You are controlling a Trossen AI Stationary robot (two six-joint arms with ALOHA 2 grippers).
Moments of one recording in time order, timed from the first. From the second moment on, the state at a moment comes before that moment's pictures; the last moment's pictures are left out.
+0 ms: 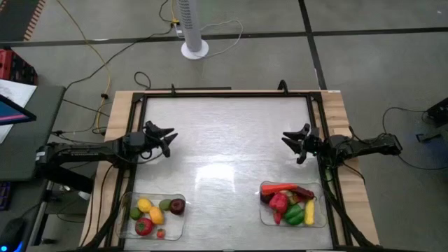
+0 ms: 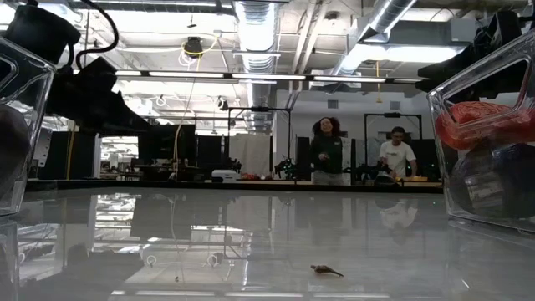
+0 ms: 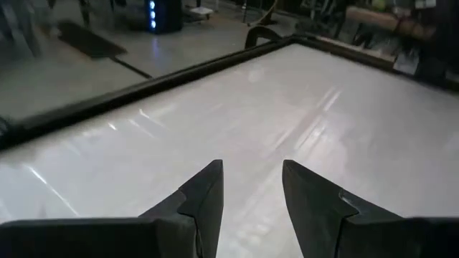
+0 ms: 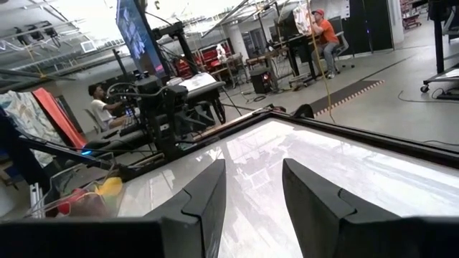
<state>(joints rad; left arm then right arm) 0.17 0.37 0.01 0.07 -0.42 -0.27 0.16 0.01 0.01 0.05 0.52 0.30</state>
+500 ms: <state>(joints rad) 0.17 0.37 0.02 0.05 -0.42 -0.35 0.16 0.01 0.01 0.05 0.52 0.30</state>
